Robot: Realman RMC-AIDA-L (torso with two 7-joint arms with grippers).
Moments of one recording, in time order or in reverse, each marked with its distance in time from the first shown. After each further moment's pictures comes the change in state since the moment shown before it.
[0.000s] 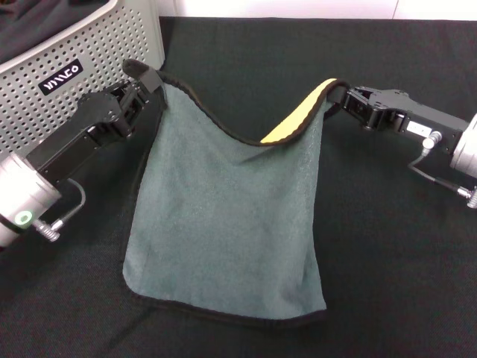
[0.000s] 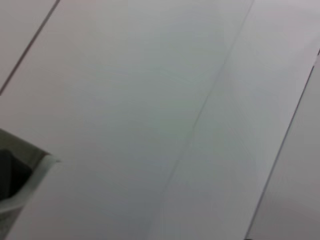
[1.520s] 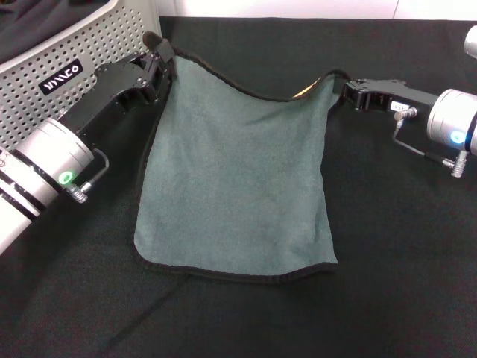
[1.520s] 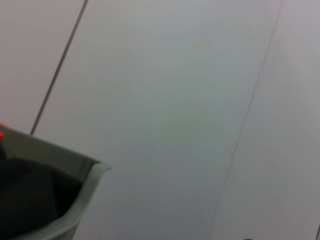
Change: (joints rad) left arm -0.093 -0.052 -0.002 0.003 -0.108 -0.242 0.169; right arm 0.181 0.006 -0.017 0.128 -0.008 0.350 0.002
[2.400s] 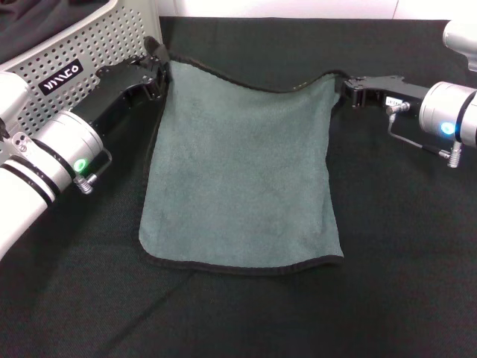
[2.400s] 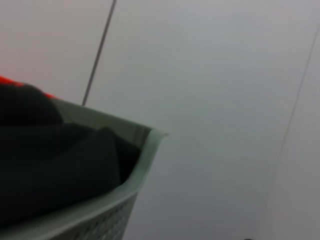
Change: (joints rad) left arm -0.050 -0.016 0.003 -0.014 -0.064 -0.192 0.076; right arm 0.059 0.000 -0.043 0.022 -0.001 0.118 -0.004
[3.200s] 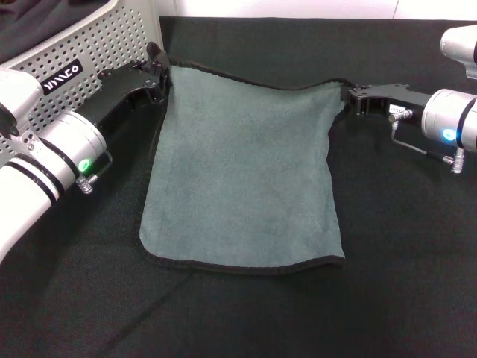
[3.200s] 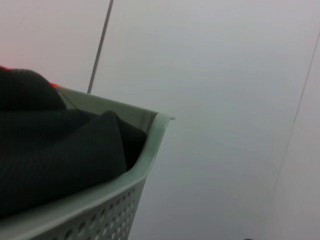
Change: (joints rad) left arm -0.012 -0.002 0.006 -0.001 -0.003 -0.059 0.040; right arm -0.002 0.000 -0.024 0.009 0.001 0.040 -0.003
